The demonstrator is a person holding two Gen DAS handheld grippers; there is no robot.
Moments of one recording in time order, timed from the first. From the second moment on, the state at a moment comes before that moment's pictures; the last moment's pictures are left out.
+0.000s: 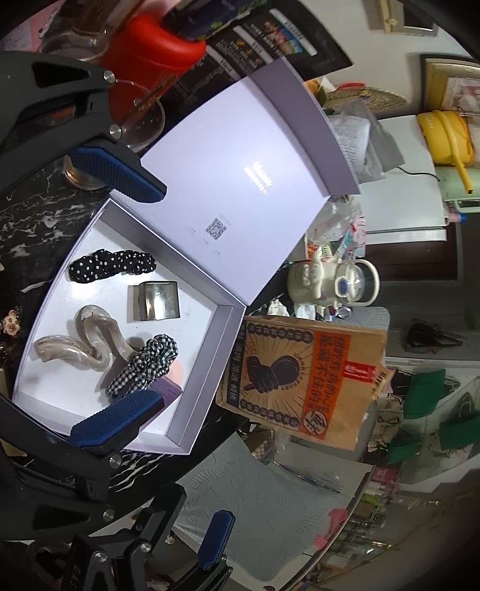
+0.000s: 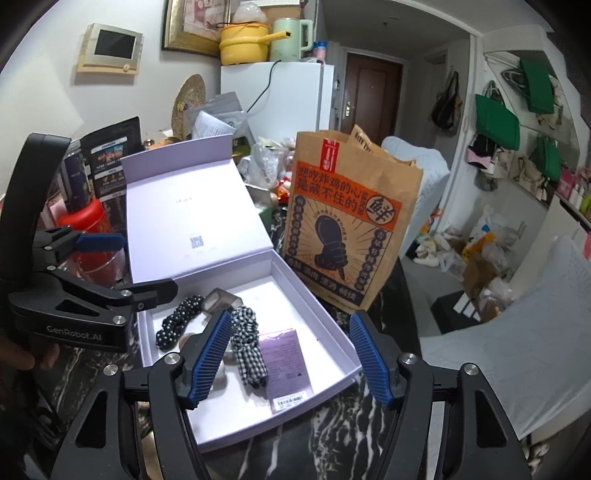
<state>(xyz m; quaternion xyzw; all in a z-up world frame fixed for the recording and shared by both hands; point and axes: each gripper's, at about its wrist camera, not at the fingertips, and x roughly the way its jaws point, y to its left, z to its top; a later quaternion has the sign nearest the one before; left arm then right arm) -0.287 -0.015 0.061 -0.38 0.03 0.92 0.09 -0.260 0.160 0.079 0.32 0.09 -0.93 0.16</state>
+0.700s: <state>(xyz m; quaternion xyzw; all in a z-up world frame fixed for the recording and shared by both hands) -0.212 -0.005 0.102 -0.34 0.06 0.93 0.11 -0.182 0.168 0.107 0.27 0.09 -0.94 0.16</state>
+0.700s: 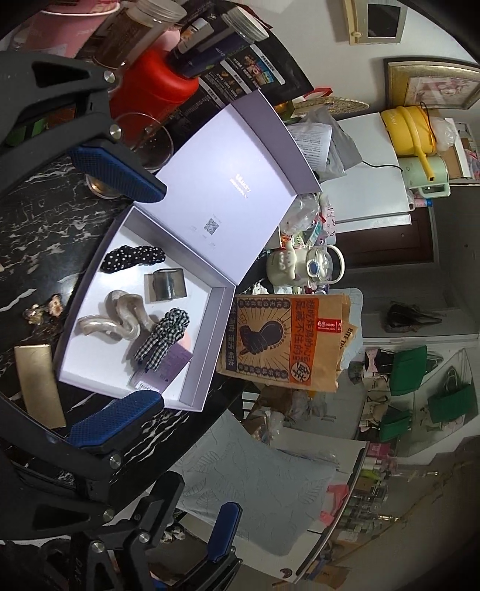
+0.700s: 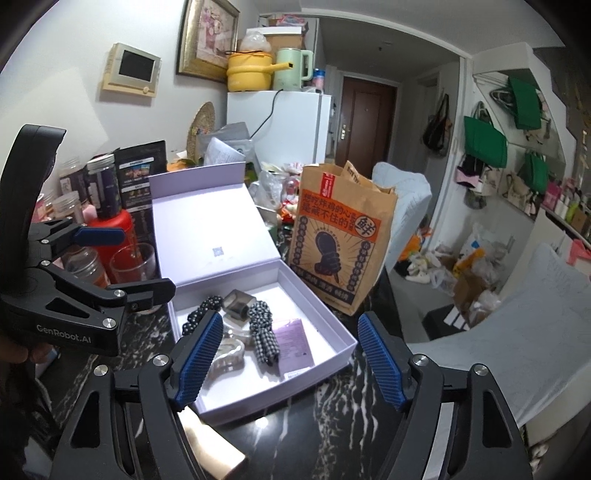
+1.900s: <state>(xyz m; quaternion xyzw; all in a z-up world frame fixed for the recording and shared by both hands) -0.149 -0.015 0.052 -0.37 0.03 0.92 0.12 -0.119 0.164 0.054 0.31 0.08 -0.93 0.19</state>
